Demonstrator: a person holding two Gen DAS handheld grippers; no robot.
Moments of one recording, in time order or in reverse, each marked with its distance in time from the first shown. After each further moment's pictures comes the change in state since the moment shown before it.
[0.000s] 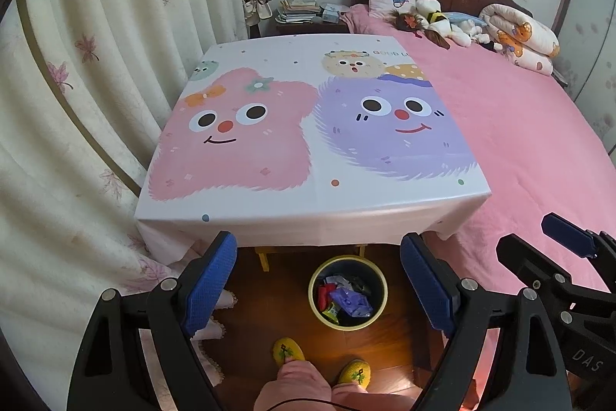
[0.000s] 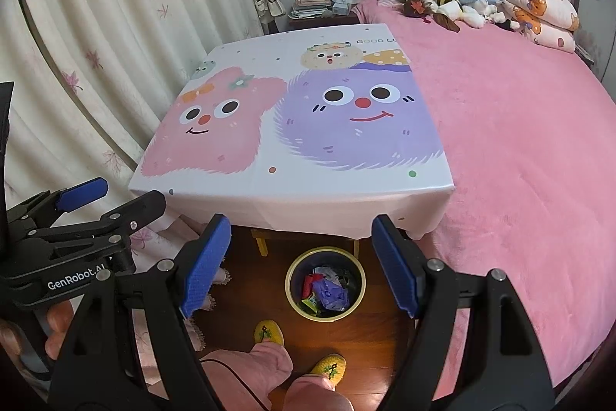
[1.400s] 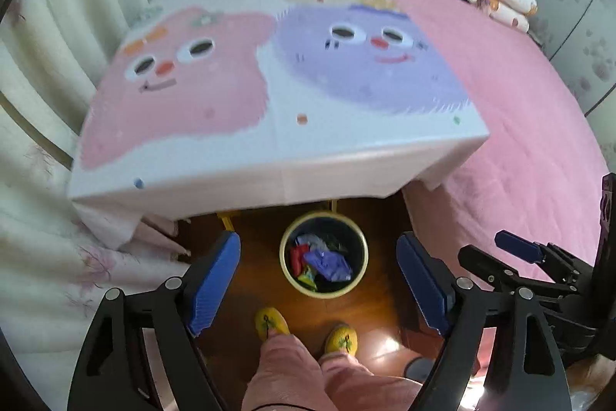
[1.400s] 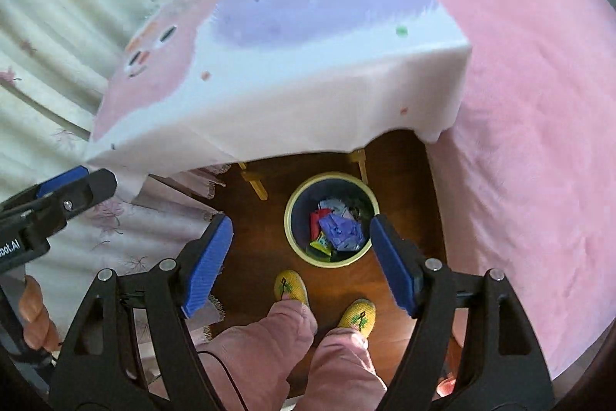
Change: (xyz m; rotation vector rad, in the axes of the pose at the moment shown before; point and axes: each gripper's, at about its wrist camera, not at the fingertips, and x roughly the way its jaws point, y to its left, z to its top) left arm 0.106 -0.008 -0.024 0.054 0.169 -0.145; right arm 0.133 -0.075 -0.083 0.196 0.246 0.021
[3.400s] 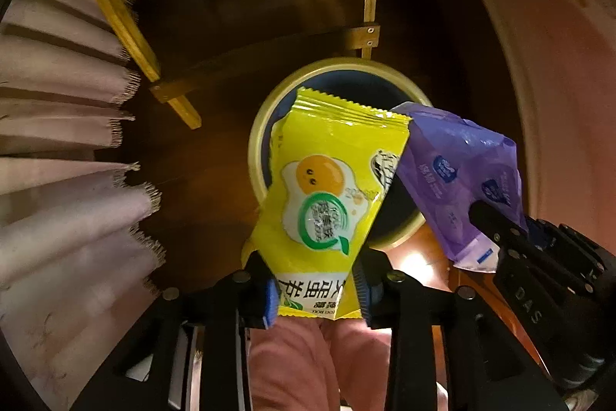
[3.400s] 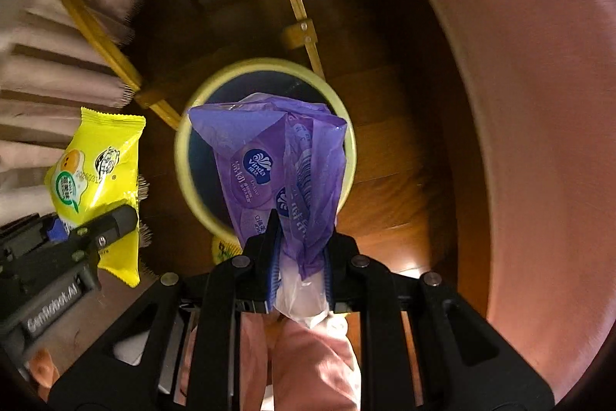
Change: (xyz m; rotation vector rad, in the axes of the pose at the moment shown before) left arm 0.439 -0.019 -0.122 0.029 0.551 0.081; right arm 0.356 -0.107 -0.086 0.139 0.378 -0.168
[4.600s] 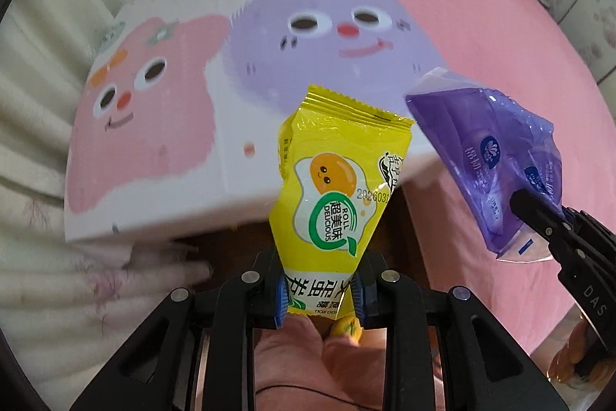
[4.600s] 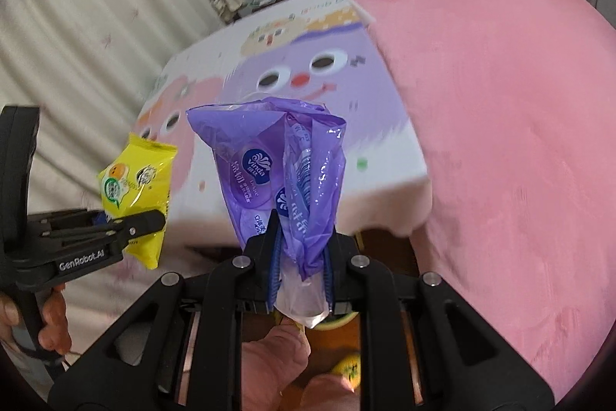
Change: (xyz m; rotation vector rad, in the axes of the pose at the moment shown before) left arm -0.395 -0.025 -0.046 0.060 -0.374 -0.001; right arm -0.413 -0.008 -0.011 -0.132 -0.545 0.231
